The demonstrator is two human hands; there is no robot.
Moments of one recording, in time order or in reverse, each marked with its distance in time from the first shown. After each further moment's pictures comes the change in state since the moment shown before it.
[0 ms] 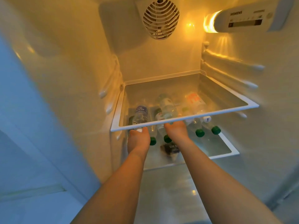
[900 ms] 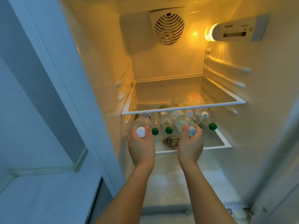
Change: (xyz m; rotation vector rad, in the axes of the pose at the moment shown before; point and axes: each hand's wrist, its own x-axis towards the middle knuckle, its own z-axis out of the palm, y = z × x) left_hand -0.106 -0.048 -0.014 -0.345 0.366 0.318; right_hand -0.133 0.042 -0.037 0.334 0.487 -0.164
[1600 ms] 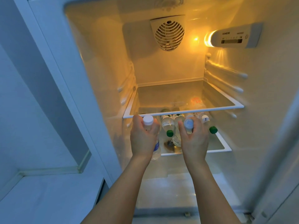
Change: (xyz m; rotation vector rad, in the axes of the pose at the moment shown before) left_hand 0.011 0.032 -0.008 -0.057 -0.111 0.279; right_hand 0.013 -0.023 -0.024 -0.168 -0.032 -0.515
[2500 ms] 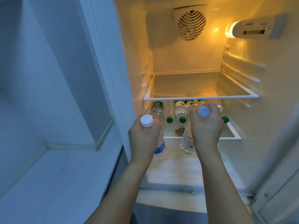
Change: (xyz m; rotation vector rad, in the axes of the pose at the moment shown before) left_hand -0.068 0.015 -0.091 -0.209 0.095 -0.059; right_hand -0.034 -0.075 -0.046 0.255 0.004 0.149
